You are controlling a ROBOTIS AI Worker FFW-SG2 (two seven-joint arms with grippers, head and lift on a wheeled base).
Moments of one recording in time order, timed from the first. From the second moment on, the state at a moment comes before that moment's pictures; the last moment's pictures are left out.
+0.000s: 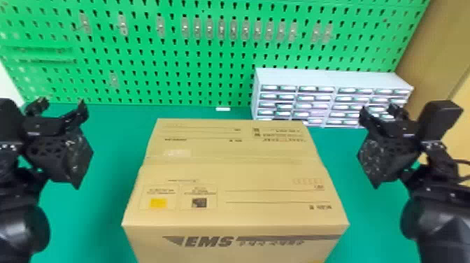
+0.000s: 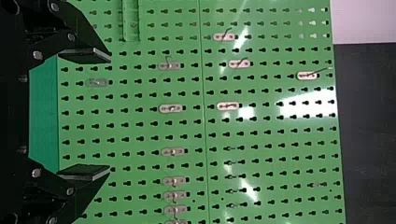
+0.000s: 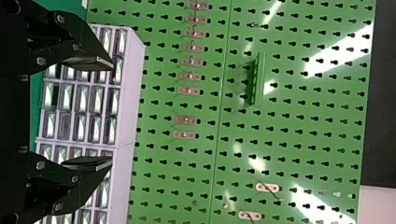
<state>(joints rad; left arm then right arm) -0.17 0.09 0.31 -1.52 0.03 -0.02 -0.30 -0.22 -0.07 -0.35 -1.54 0.06 0.08 0.37</state>
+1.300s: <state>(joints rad) -0.17 0.09 0.31 -1.52 0.03 -0.02 -0.30 -0.22 -0.06 -0.36 -1.54 0.06 0.08 0.37</state>
